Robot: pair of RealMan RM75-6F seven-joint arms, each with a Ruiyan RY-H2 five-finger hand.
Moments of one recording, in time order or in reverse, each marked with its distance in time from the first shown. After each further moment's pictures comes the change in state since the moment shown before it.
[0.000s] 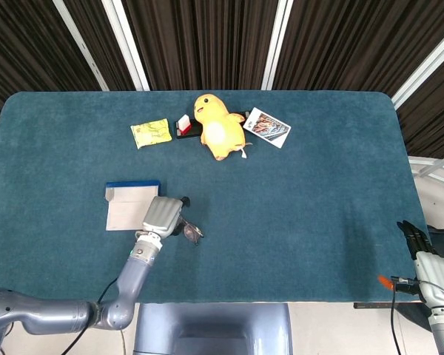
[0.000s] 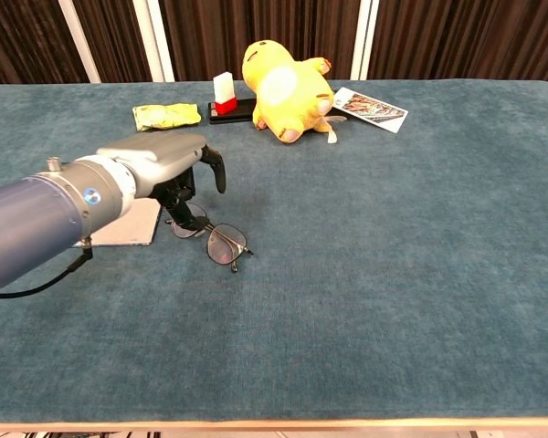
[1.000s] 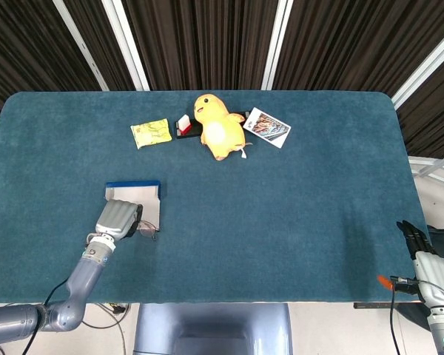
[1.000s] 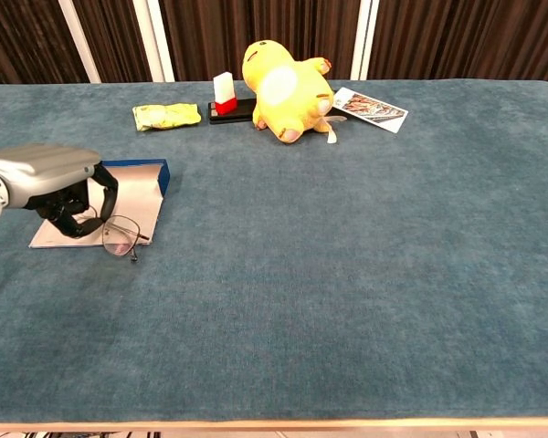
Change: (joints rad) left arm 0.130 0.244 0.116 -0.011 0.092 -0.123 -0.124; right arm 0.001 -0.004 0.002 -0.005 0.009 -0.004 -0.011
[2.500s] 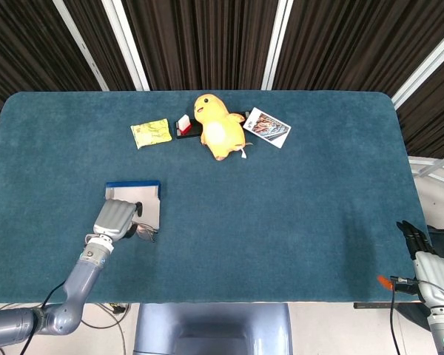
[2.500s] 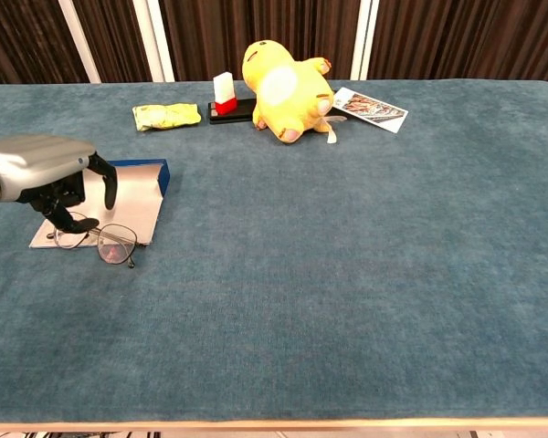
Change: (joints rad) left arm 0.027 0.025 -0.004 -0.038 0.034 0.008 0.026; right arm 0.000 0.000 0.000 0.003 0.001 0.000 0.003
